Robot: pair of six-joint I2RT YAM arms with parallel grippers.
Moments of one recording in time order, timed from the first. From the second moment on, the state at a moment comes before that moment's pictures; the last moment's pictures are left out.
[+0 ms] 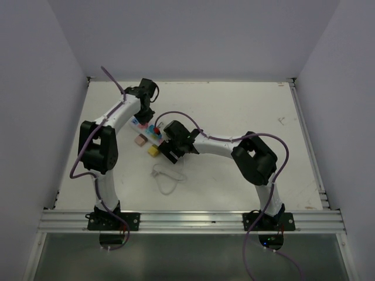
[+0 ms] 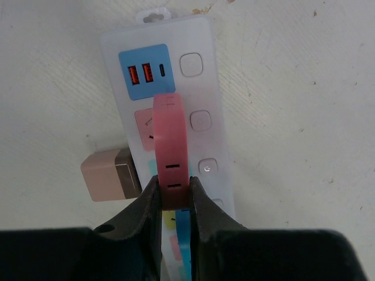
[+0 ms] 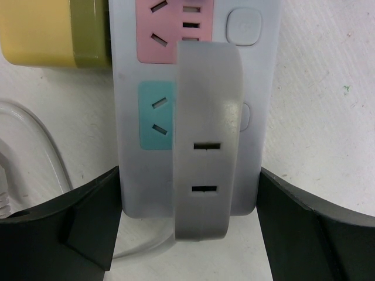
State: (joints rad) left arm -0.30 1.96 1.63 -0.91 -0.36 -0.99; right arm 0.91 2.06 1.42 -0.34 0.10 -0.06
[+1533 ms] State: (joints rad) left arm 0.22 1.83 1.21 -0.06 0.23 -0.73; right arm 0.83 1.99 1.29 -0.27 0.01 -0.02
